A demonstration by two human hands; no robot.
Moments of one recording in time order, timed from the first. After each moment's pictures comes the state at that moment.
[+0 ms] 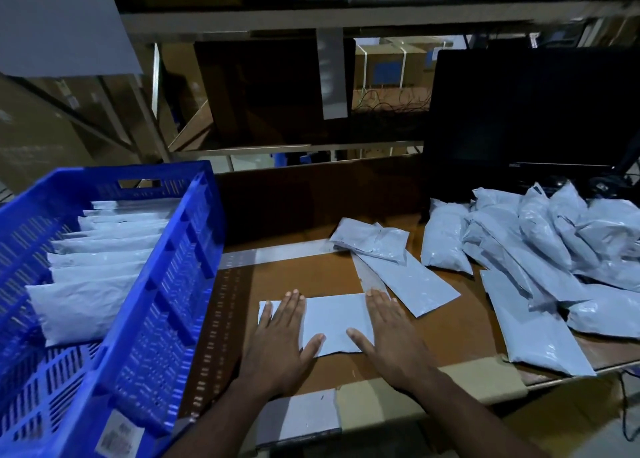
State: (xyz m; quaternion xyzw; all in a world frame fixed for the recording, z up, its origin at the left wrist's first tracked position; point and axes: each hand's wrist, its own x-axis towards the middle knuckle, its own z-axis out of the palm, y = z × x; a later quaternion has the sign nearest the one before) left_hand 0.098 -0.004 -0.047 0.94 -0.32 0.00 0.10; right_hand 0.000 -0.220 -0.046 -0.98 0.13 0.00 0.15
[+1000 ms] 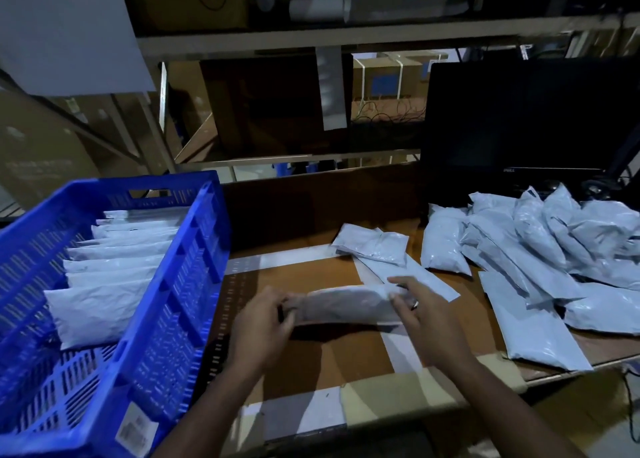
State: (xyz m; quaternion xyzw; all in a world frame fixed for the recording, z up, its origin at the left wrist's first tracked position) left_hand 0.099 0.012 0.022 0.92 -0.23 0.06 0.31; right_hand -0.023 -0.244 0.020 -0.90 0.15 -0.20 0.35
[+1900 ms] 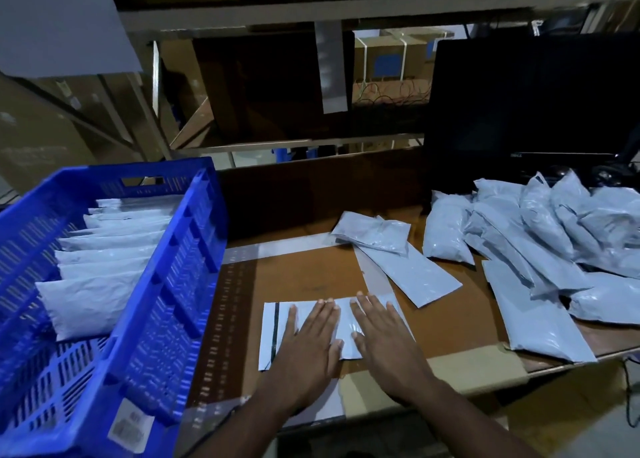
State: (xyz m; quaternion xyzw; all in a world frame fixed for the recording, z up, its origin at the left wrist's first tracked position) left_hand 0.066 -0.023 -0.054 0.90 -0.42 -0.04 0.07; right_hand -0.012 -0.200 -0.060 -0.99 0.05 -0.07 0.07
